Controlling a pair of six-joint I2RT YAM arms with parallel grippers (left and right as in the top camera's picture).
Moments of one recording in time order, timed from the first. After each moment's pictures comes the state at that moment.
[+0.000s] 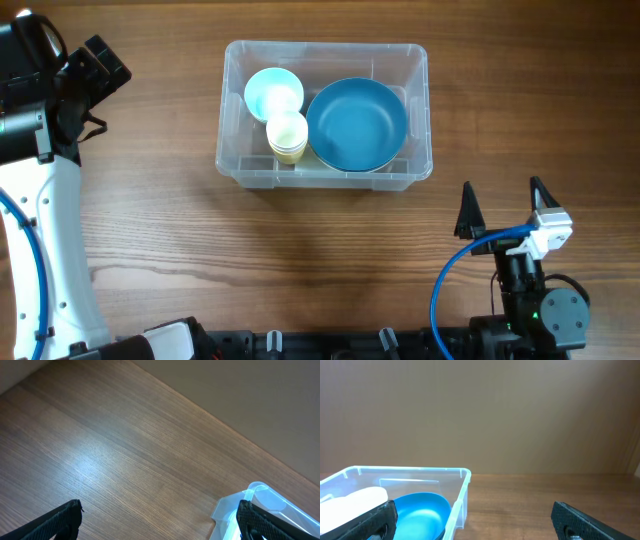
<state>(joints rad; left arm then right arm) 0.25 1.44 1.57 -0.86 -0.08 -0.37 0.07 0.02 0.27 -0.18 -0.01 0.04</state>
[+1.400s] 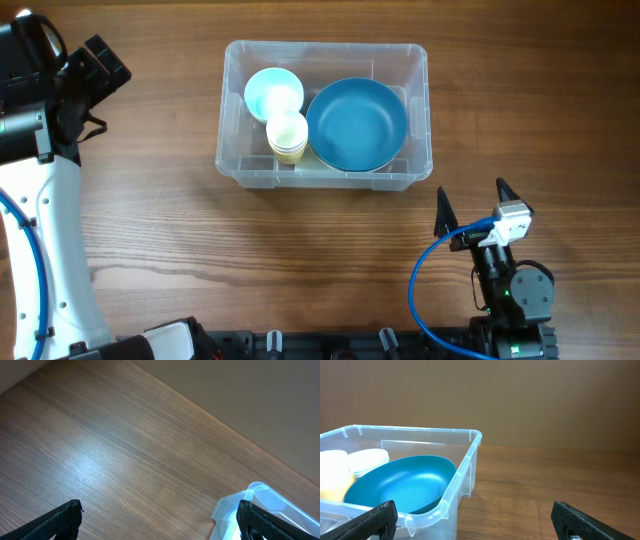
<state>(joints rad) 0.25 1.44 1.57 -0.86 -0.08 -0.37 0.07 0.02 0.01 0.00 -0.08 0.01</state>
